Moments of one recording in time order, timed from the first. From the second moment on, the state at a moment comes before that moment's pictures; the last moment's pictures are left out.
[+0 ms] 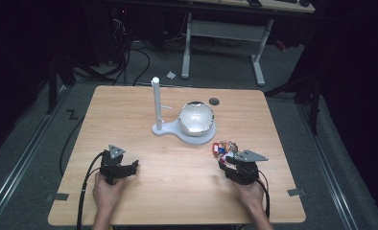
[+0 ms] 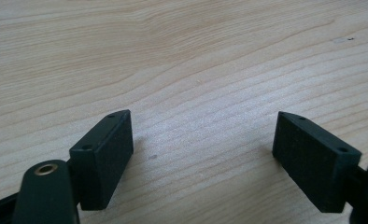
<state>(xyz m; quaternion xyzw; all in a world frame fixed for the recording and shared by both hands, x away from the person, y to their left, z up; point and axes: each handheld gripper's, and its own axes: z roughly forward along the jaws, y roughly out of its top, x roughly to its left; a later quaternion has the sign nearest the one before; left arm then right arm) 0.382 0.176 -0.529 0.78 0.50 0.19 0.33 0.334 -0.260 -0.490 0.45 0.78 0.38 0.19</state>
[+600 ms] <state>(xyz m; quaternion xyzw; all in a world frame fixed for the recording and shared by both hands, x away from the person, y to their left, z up) 0.382 0.176 -0.529 0.78 0.50 0.19 0.33 0.352 -0.294 -0.476 0.51 0.75 0.38 0.22</state>
